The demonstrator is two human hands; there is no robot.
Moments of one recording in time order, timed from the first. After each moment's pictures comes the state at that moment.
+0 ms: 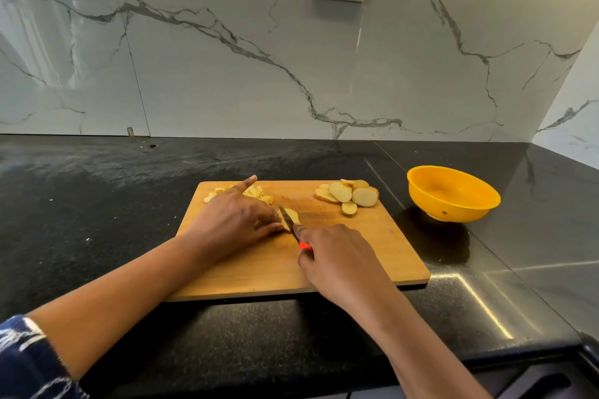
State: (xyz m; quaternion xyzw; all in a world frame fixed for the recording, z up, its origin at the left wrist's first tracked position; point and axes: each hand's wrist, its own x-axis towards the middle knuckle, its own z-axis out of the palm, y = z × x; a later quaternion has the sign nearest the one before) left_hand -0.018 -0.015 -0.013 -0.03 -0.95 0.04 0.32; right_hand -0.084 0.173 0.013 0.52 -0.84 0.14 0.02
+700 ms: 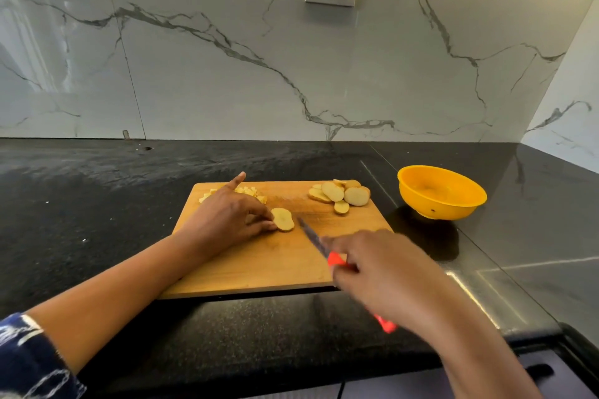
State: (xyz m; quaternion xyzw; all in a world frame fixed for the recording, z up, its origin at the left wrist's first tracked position) left_hand -0.016 -0.014 -0.007 0.01 -0.96 -0.05 0.28; right_hand -0.079 0.236 0.050 0.52 -0.85 0.09 -0.05
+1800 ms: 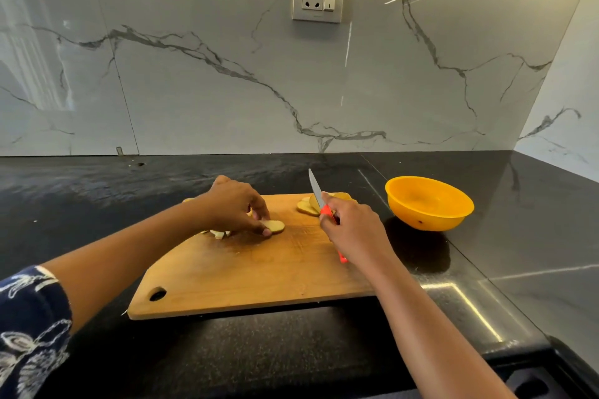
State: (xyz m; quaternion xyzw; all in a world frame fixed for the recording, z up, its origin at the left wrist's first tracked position) left_hand -0.068 -0.025 0.030 0.13 -0.99 0.00 0.00; right_hand -0.165 0.178 0.006 0.42 -0.86 0.29 0.08
